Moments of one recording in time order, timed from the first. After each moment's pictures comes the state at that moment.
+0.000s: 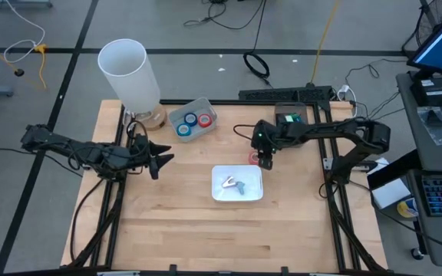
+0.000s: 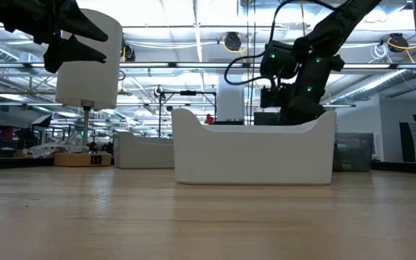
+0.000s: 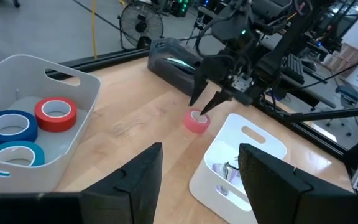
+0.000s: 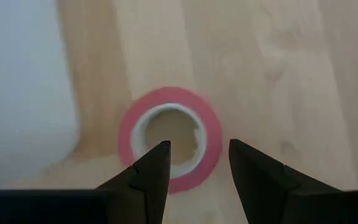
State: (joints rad) left arm -0.28 0.58 0.44 -0.16 -0.60 -0.61; right arm -0.35 1.56 0.85 -0.43 -0.11 -0.12
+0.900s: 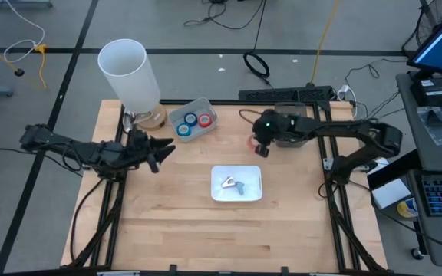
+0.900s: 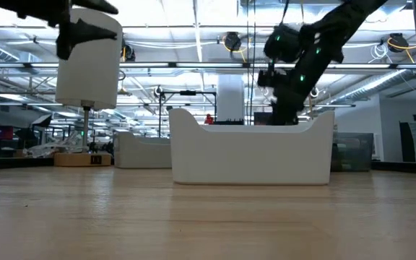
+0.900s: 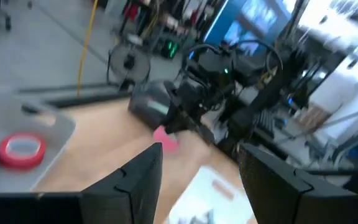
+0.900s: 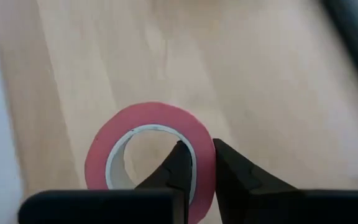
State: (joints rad) left arm -0.26 0.61 0.44 0.10 -0.65 -0.60; right arm -0.40 1.48 0.85 -0.29 0.03 -0.11
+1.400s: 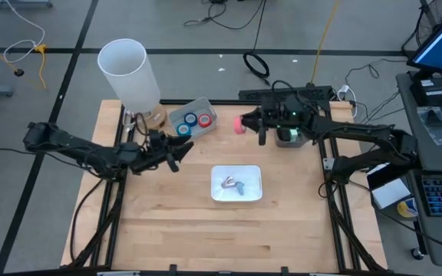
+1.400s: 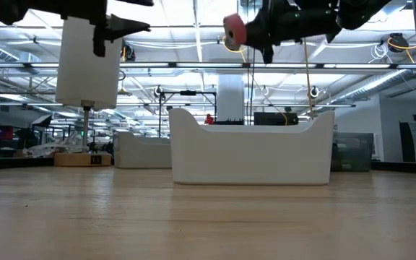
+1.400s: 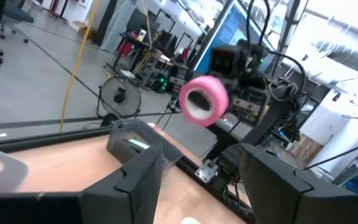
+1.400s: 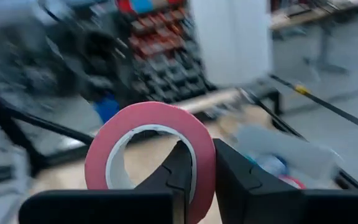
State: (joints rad) left arm -0.19 0.98 0.46 0.66 -0.63 -0.47; right arm -0.40 1.27 0.85 0.32 -0.31 0.22
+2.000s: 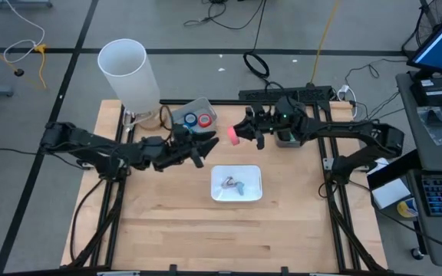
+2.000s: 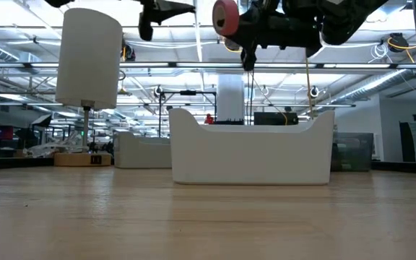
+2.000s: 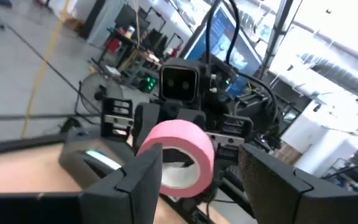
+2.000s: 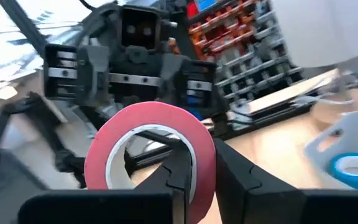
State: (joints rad) left arm -0.12 1.32 0.79 0.71 -0.52 -0.53; right arm -0.39 1.43 0.85 0.60 -0.60 0.49
